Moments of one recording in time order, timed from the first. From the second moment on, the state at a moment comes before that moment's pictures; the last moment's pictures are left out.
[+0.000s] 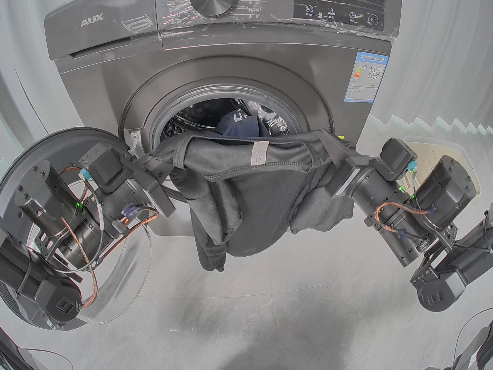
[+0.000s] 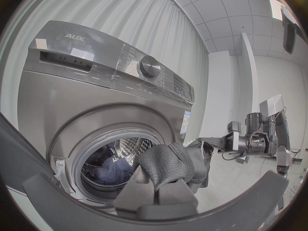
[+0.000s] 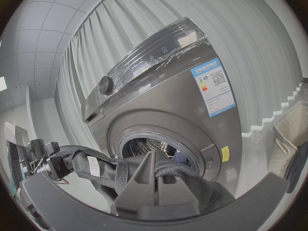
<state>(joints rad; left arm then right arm) -0.48 1.70 -0.51 -1.55 -0.21 -0.02 0.70 1.81 -0.65 -1.52 -0.20 0.19</state>
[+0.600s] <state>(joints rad) -0.45 1.68 -0.52 -1.55 -0.21 -0.02 0.68 1.77 -0.70 -1.52 -0.20 0.18</state>
